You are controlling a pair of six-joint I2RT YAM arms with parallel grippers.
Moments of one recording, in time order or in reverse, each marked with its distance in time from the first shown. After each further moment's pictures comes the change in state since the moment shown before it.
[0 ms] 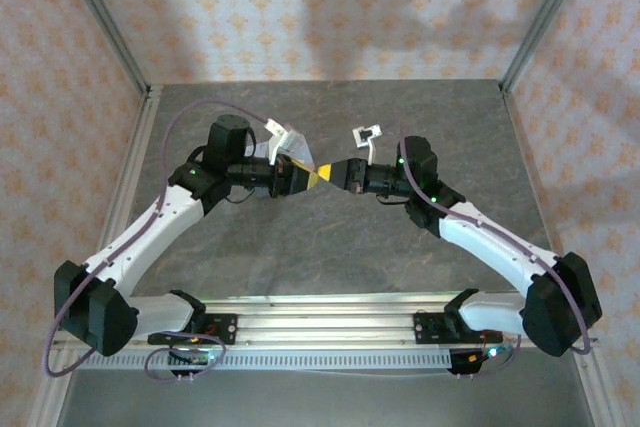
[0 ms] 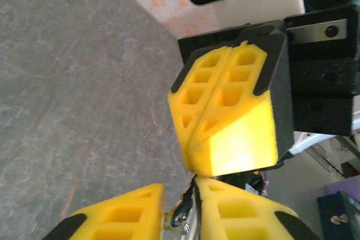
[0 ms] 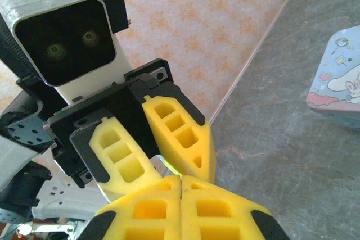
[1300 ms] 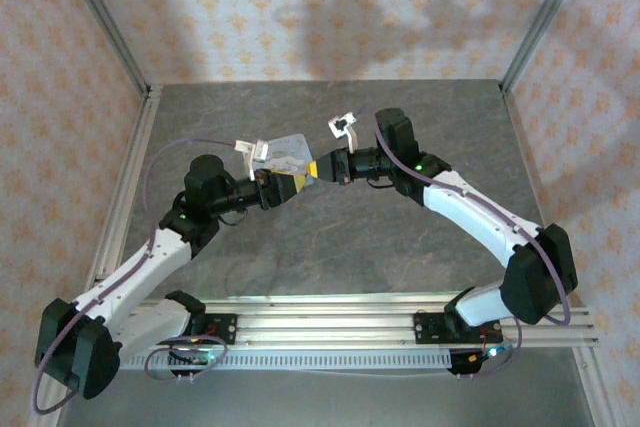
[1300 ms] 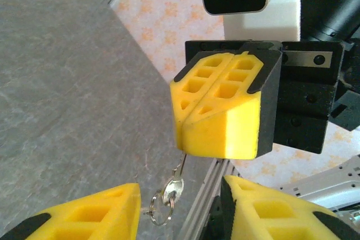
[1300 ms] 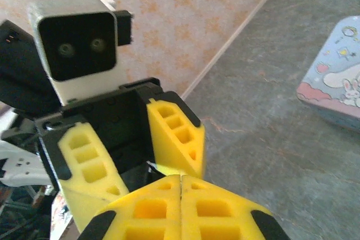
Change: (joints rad) left arm 0.023 -0.237 -0.414 0.555 -0.148 -0.481; right arm -0.001 0.190 0.297 -0.359 -0.129 -0.325
